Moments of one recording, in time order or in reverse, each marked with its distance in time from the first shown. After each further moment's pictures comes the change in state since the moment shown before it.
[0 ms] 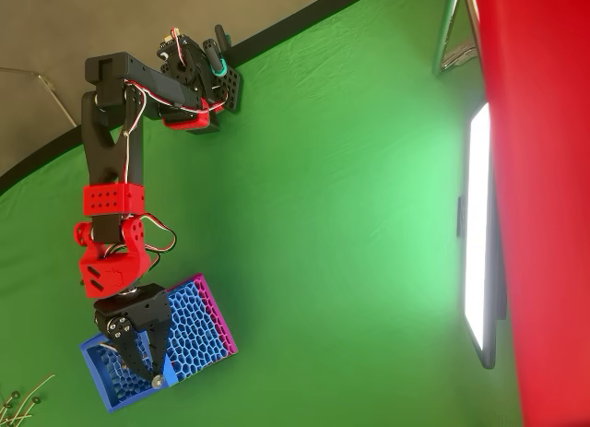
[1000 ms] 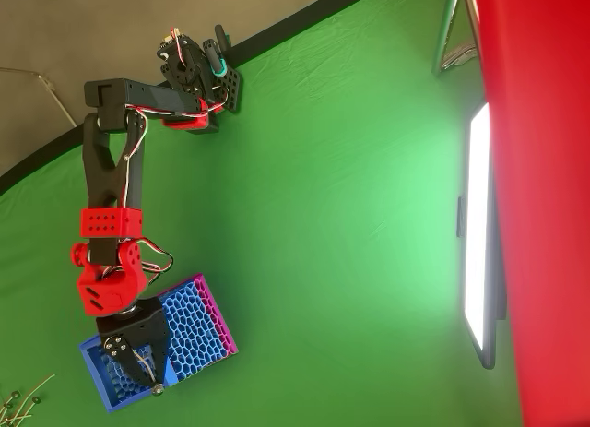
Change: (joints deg) arm 1.1 -10.8 -11.2 5.6 6.2
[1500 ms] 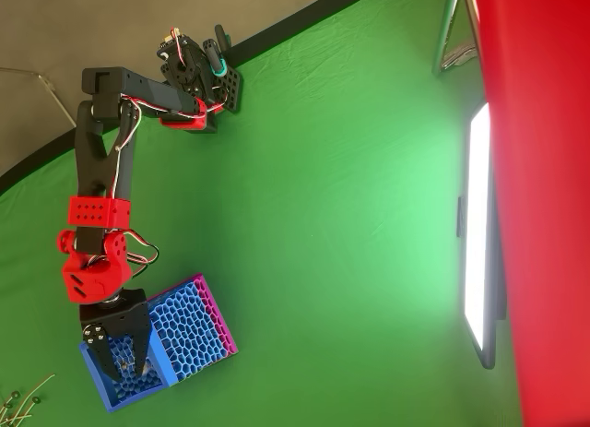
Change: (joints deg) arm 4.7 6.2 6.9 -1.0 4.3
